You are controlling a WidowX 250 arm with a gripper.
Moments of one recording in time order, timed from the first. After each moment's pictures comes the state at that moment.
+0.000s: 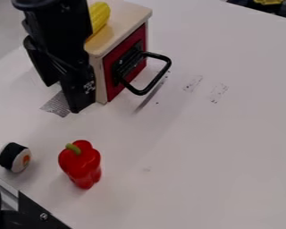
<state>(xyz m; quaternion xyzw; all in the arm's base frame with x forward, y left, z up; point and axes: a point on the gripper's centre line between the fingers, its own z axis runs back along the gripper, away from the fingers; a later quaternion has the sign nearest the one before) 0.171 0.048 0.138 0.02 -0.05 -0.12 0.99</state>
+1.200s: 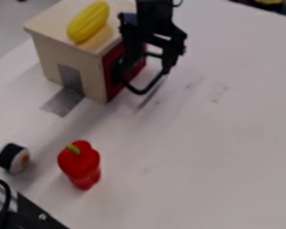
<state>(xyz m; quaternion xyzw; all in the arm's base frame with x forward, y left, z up) 0.331 0.034 0.074 0.03 -0.08 0.00 1.00</state>
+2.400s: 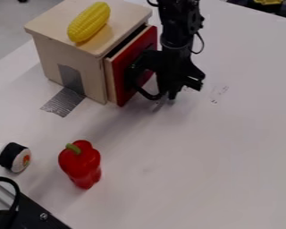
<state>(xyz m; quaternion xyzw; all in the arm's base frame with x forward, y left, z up) 0.349 -0.007 0.017 0.03 -0.09 -0.01 1.00</state>
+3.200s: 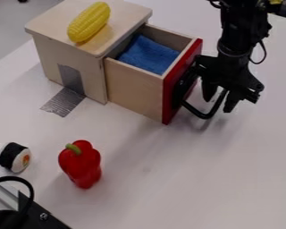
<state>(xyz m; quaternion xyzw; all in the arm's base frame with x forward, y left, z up) 0.353 -0.070 0.032 0.03 -0.10 -0.05 0.99</state>
